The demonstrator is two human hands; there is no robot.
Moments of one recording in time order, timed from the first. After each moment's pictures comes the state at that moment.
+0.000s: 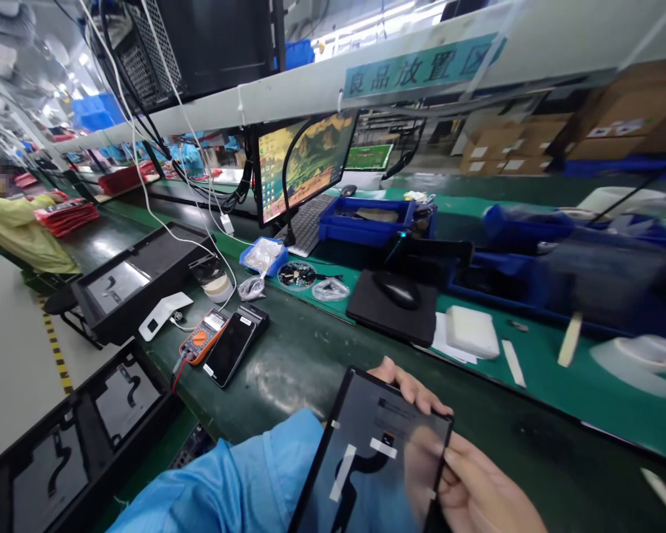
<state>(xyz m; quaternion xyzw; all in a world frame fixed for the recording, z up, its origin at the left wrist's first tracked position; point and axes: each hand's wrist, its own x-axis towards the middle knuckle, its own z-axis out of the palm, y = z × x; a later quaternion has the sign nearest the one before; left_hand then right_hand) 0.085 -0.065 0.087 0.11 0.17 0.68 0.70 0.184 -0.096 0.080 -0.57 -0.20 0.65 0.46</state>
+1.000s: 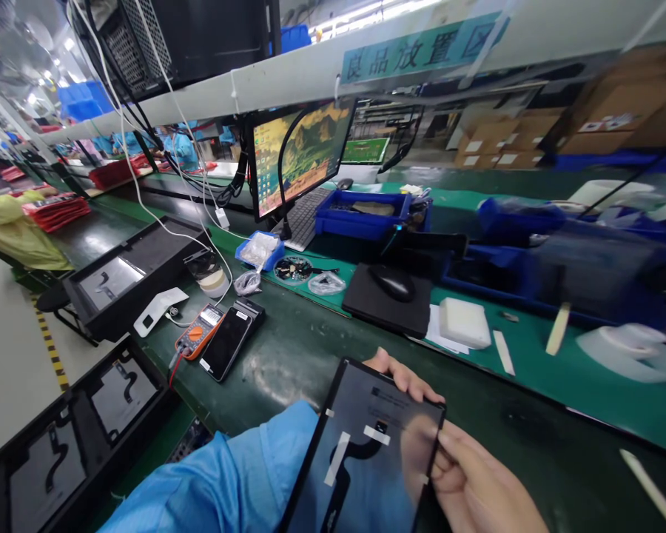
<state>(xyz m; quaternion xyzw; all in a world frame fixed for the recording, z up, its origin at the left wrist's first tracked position) 0.090 -0.068 0.102 0.05 0.17 0.70 0.69 0.181 -0.095 0.087 -0.56 -0.15 0.66 0.48</state>
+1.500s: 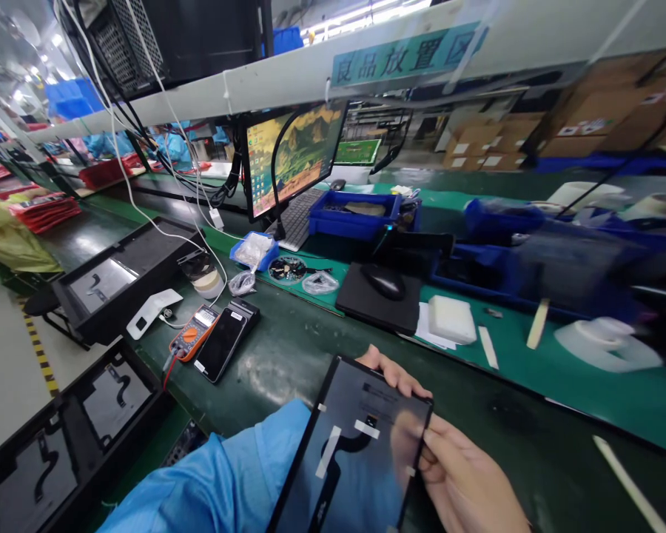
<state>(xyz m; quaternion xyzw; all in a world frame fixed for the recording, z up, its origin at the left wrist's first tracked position) 0.082 -0.062 0.082 0.08 0.13 0.68 0.72 0.183 -0.098 0.081 -0.55 -0.22 0.66 0.46</state>
